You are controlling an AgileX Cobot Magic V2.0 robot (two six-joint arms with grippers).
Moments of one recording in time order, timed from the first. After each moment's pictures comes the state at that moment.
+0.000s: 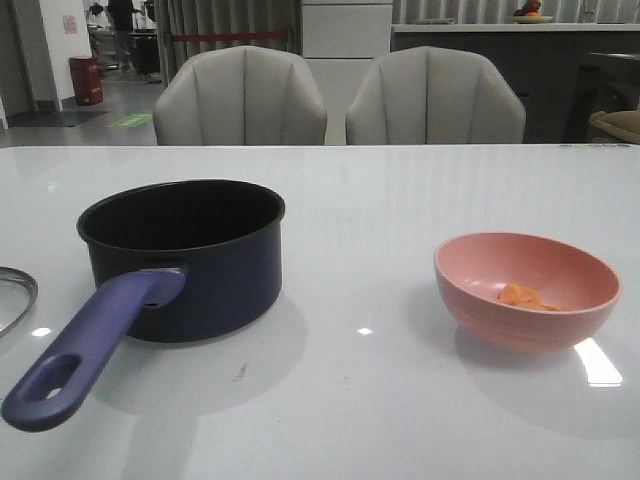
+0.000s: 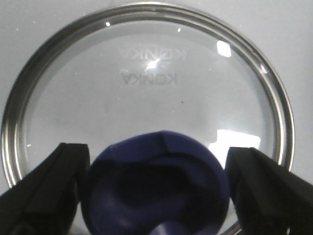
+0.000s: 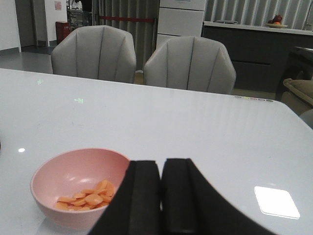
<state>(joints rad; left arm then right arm) 0.07 1.85 -1.19 -0.08 0.80 -0.04 0.13 -0.01 0.03 -0.01 0.03 0.00</state>
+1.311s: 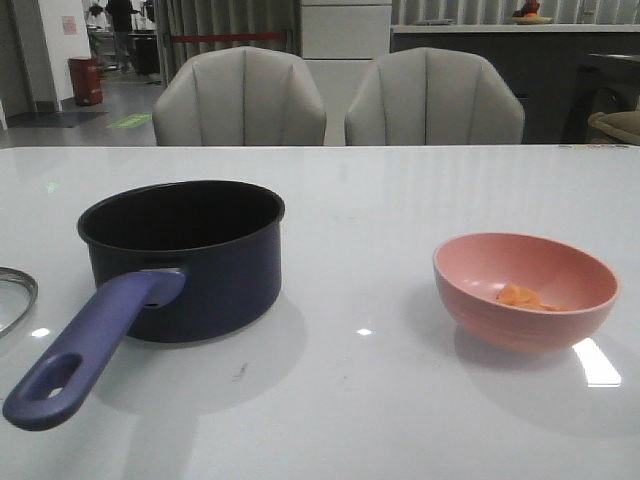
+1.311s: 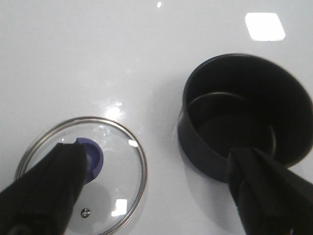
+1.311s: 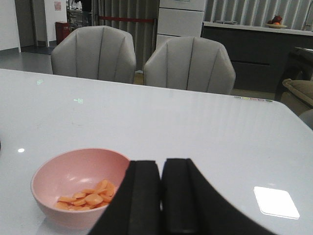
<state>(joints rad) -0.17 0.95 -0.75 -0.08 0.49 -0.04 0.13 -0.01 0.03 -0.01 0.03 0.00</state>
